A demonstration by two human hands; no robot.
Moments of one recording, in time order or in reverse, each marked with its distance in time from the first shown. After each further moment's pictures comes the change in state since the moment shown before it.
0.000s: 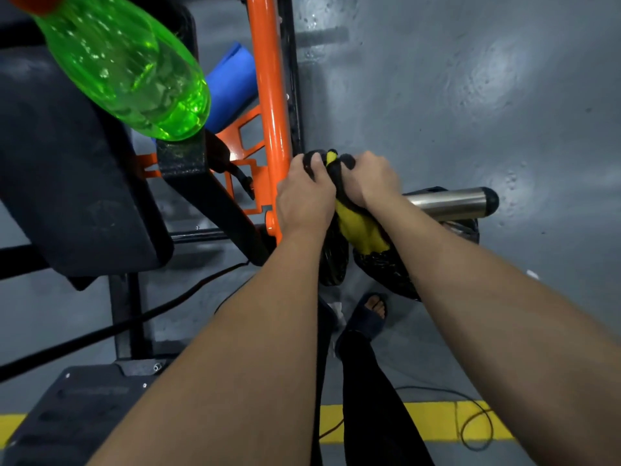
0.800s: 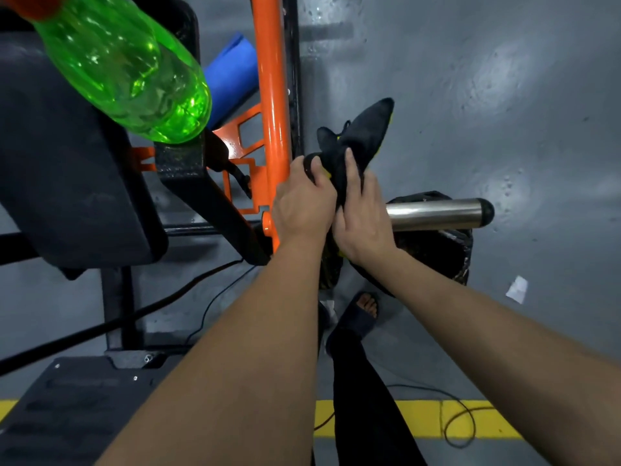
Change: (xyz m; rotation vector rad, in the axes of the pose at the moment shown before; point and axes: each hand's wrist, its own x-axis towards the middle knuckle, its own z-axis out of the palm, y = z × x) left_hand -0.008 0.013 -0.005 0.079 -0.007 -0.065; right_hand -0.056 0.025 0.033 0.071 0.217 -0.402
